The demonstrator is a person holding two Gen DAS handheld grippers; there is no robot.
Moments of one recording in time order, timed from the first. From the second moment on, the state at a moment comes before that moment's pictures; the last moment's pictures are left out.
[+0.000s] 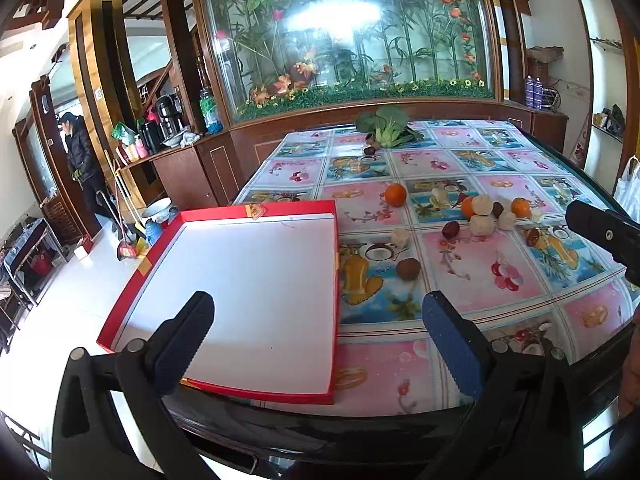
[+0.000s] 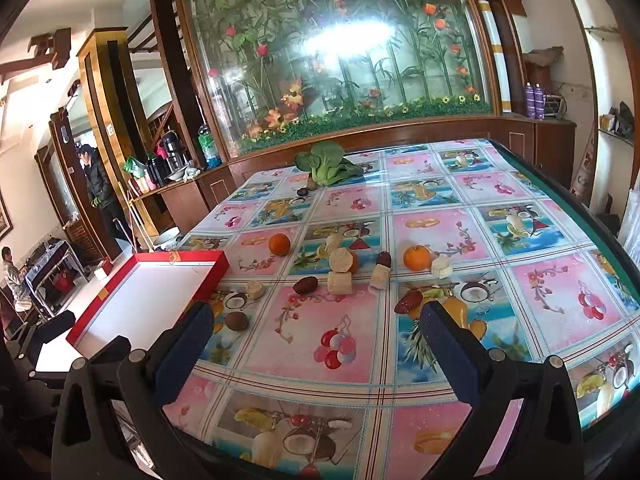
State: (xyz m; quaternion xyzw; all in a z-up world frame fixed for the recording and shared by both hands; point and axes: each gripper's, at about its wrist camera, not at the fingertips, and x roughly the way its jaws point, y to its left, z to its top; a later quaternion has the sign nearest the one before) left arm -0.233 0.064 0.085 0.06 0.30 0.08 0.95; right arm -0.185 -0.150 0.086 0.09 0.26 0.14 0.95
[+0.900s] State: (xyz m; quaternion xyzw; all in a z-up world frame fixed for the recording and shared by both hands) left arm -0.210 0.052 0.085 0.07 0.32 0.08 0.94; right arm -0.172 -0.175 0.079 0.09 0.26 0.11 0.96
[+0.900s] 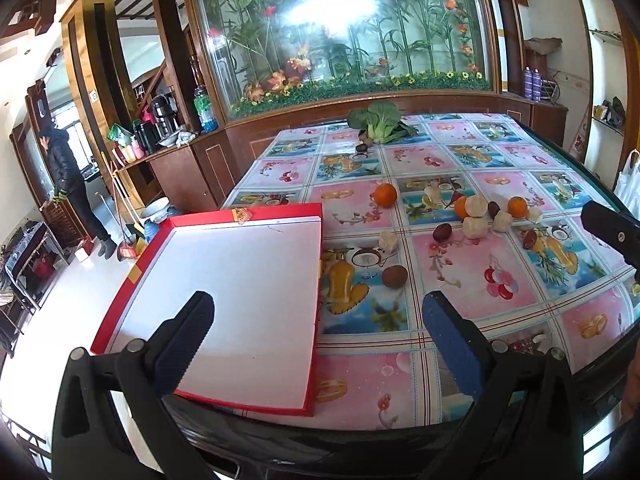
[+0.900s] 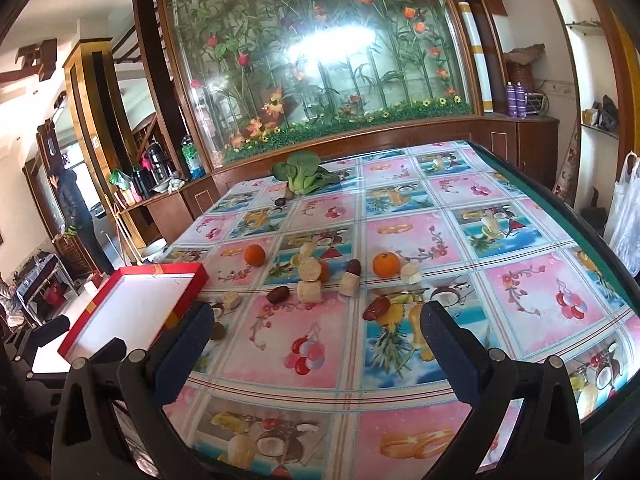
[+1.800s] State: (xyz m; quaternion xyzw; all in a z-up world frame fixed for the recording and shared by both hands) left arm 0.031 0.051 0.050 0.09 0.46 0.02 0.88; right arm 0.001 -0.228 0.023 0.18 0.45 0.13 0.86
